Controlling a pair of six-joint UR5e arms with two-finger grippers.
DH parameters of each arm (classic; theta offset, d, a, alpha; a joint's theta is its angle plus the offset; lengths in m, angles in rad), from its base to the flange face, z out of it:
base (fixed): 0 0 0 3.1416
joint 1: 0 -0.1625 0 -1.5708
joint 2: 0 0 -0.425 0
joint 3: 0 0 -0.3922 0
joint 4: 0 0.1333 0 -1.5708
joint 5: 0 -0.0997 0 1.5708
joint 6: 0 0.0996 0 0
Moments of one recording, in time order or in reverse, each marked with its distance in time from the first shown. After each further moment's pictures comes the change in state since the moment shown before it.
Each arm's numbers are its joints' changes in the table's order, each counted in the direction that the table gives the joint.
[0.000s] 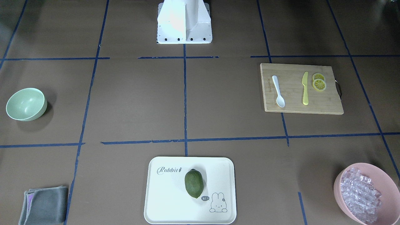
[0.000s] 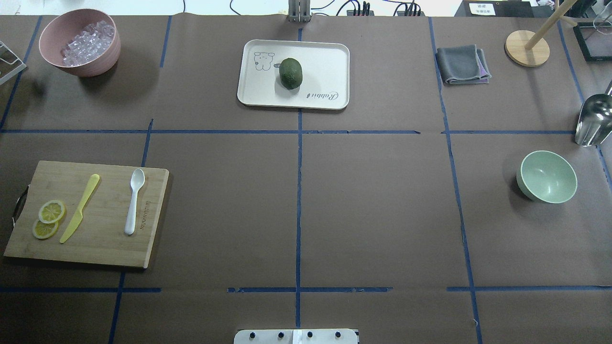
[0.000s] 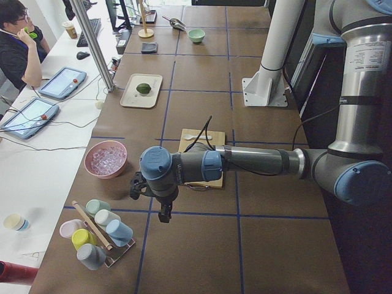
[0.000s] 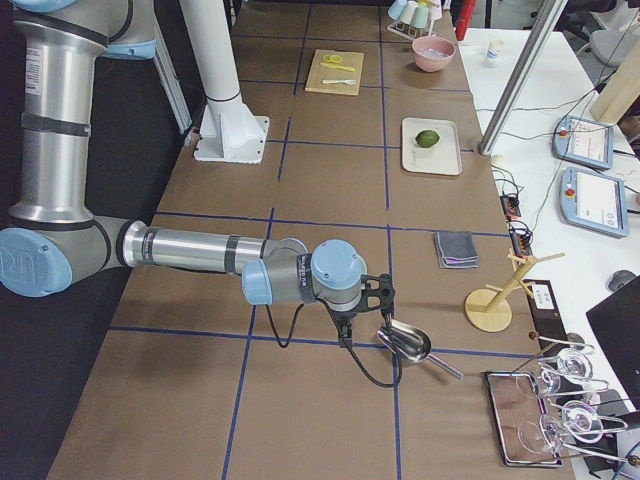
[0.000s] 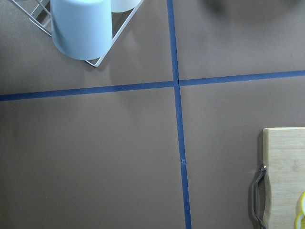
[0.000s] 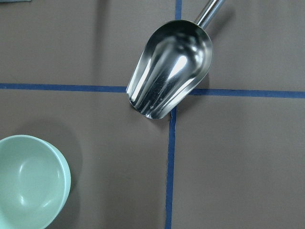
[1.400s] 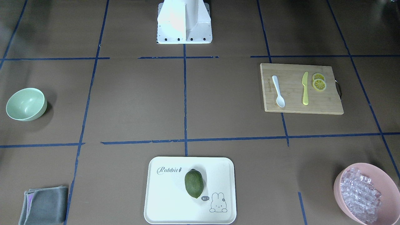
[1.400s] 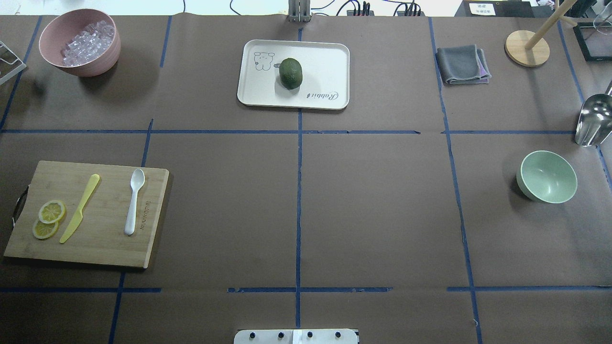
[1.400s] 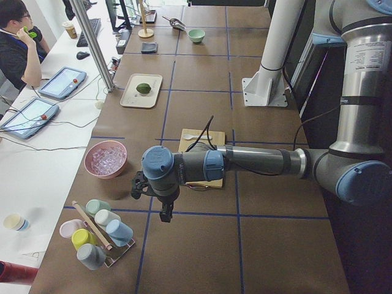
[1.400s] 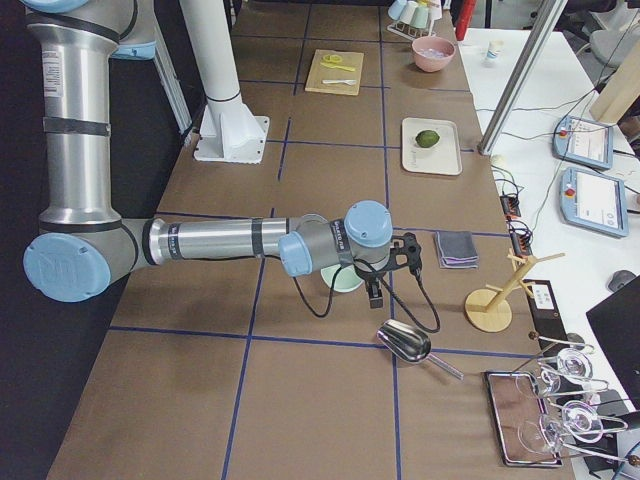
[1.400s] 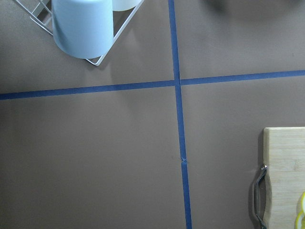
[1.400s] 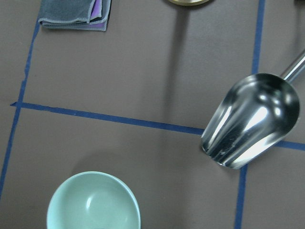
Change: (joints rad) left arm 0.000 0.010 -0.013 -0.001 0.001 0.000; right arm 0.125 0.115 0.028 0.022 -0.036 0.116
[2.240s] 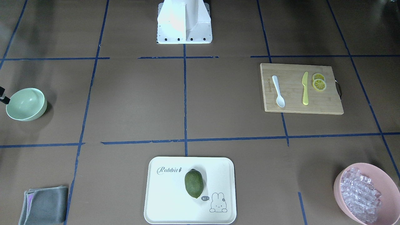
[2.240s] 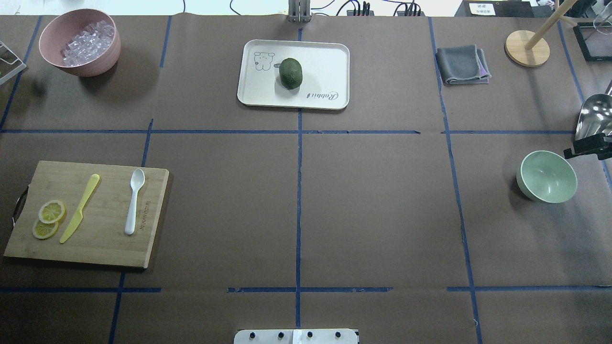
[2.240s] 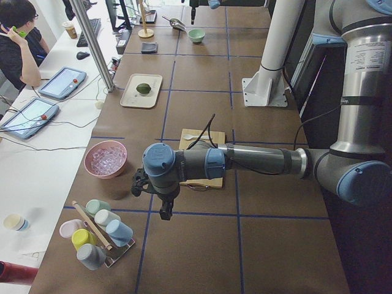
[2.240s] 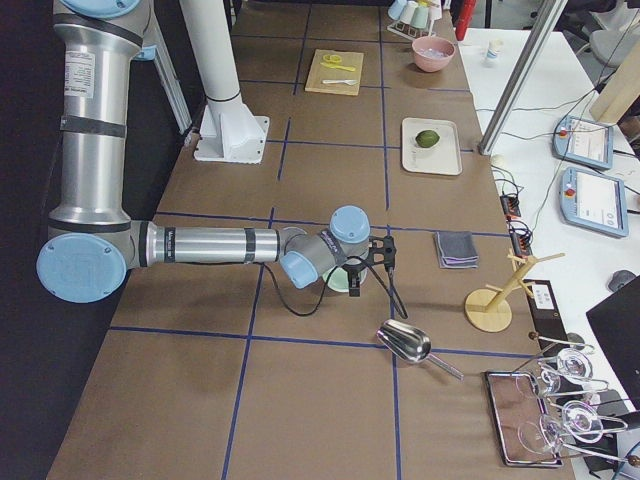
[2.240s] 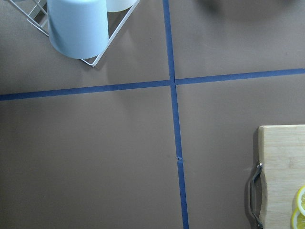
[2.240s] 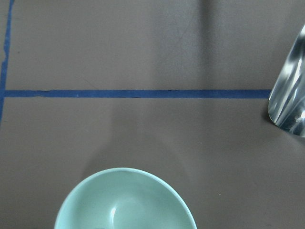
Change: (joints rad) left arm 0.001 0.005 -0.023 0.000 0.002 0.000; right arm 0.257 -0.067 -0.077 0.380 0.133 0.440
